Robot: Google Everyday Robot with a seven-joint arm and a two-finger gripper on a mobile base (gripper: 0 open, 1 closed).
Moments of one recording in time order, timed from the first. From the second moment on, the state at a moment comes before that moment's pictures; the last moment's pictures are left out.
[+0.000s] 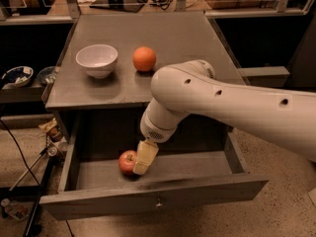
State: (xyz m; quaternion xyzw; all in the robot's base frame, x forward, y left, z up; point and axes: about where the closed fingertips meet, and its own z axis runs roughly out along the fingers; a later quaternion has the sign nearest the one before) arm 0.497 0.045 0.734 -0.64 0.74 0.09 0.18
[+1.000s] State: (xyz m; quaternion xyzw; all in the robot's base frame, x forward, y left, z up) arm 0.508 0.073 0.704 -0.64 0.74 0.13 0.18
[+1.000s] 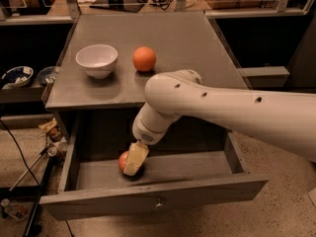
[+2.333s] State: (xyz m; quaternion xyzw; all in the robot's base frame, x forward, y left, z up) arm 0.520 0.091 0.632 -0.63 0.75 0.17 0.15
